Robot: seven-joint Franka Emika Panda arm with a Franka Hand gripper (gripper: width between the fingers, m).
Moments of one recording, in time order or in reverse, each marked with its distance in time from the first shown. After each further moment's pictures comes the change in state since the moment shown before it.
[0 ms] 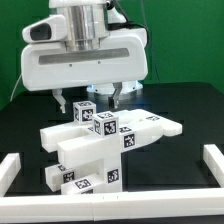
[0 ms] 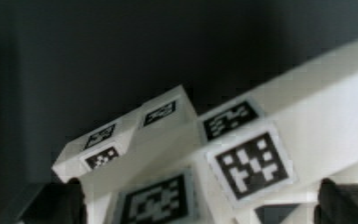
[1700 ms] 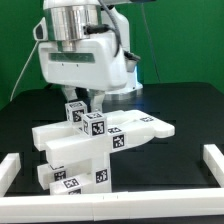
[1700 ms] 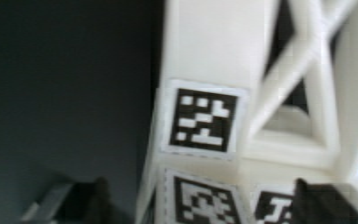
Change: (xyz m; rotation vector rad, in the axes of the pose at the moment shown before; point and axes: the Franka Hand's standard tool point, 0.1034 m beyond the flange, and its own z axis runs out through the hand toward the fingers) arm 0.005 0.011 -0.002 0.021 0.055 0.764
